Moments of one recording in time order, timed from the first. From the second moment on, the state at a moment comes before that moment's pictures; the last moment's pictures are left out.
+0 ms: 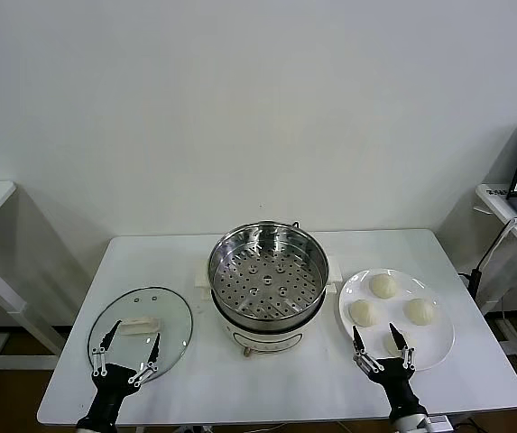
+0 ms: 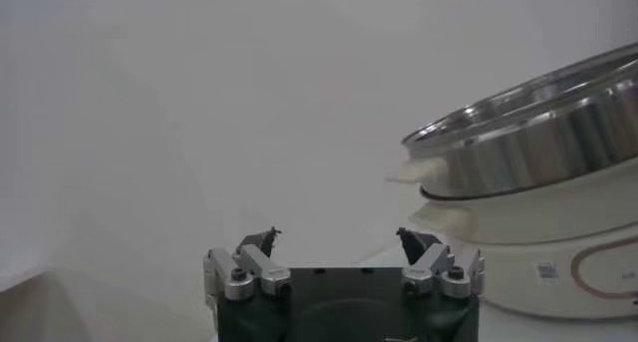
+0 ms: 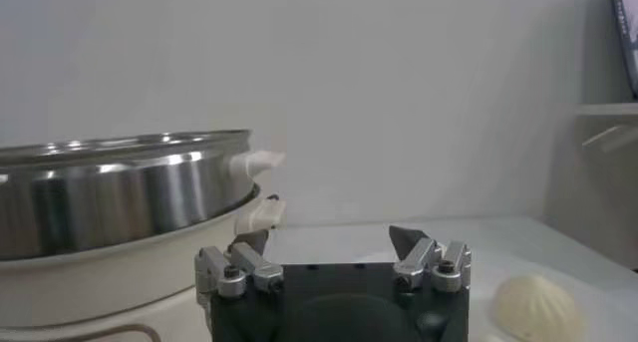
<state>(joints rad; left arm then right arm) 1.76 -1.30 -0.62 -1.96 0.13 -0.37 -0.02 -1.61 1.12 0.46 1.87 0.41 0.28 0.15</state>
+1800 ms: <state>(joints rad) 1.73 -1.32 -0.59 -2.02 0.15 -0.34 -0.06 -0.02 0.79 -0.60 0.85 -0.05 0.06 -1.16</state>
